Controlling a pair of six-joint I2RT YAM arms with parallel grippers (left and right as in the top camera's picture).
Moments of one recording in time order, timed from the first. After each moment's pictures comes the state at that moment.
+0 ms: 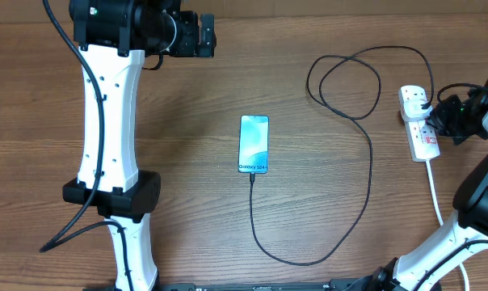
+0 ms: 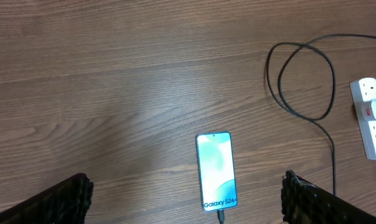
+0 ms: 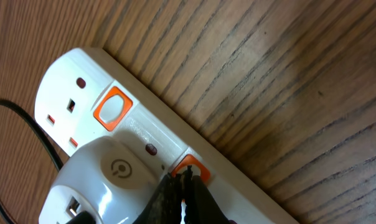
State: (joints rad) left arm -0.21 2.18 2.83 -1.65 0.18 -0.18; right arm -0.55 2.08 1.48 -0.68 -0.31 0.41
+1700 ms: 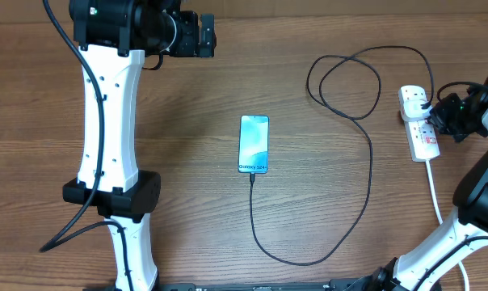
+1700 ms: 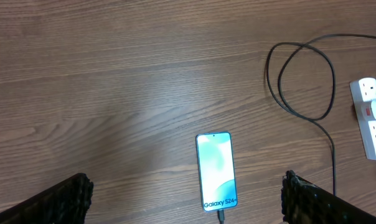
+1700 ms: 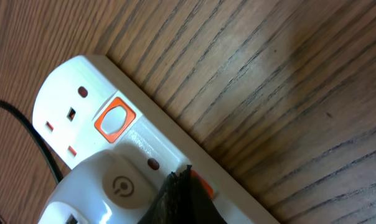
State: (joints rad) left arm -0.21 2.18 2.83 -1.65 0.18 -0.18; right arm -0.54 2.11 1.51 -0.70 -0.31 0.37
